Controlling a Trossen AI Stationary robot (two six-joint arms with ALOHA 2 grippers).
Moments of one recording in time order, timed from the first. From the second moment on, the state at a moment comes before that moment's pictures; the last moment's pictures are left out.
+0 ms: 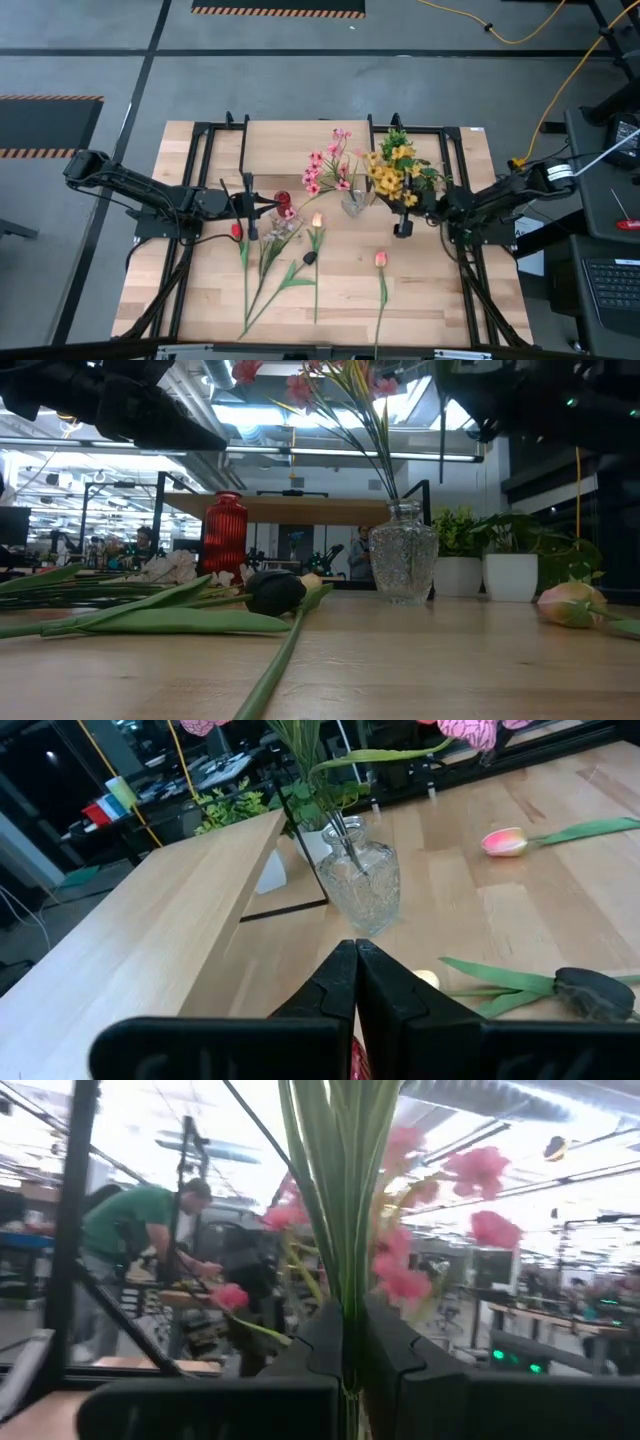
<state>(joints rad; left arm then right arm) -0.19 0.89 0.32 0.32 -0.45 0.22 0.10 1.28 0.13 1.56 0.22 -0.21</state>
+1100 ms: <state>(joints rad) -0.19 0.89 0.32 0.33 -0.45 0.22 -0.02 1.52 0.26 1.55 0.08 -0.21</state>
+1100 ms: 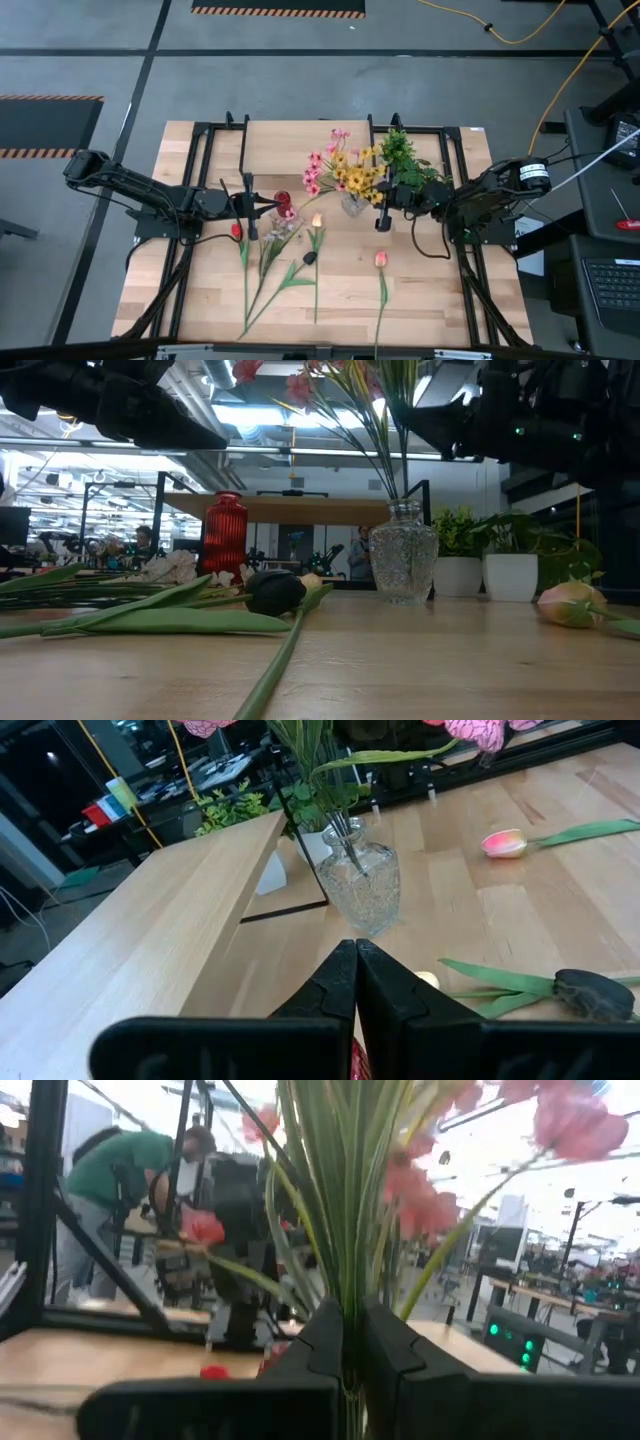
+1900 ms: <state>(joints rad) -0.19 0.89 0.32 0.33 -0.45 0.22 -0.03 1.52 0.22 1.49 0.09 -0.22</state>
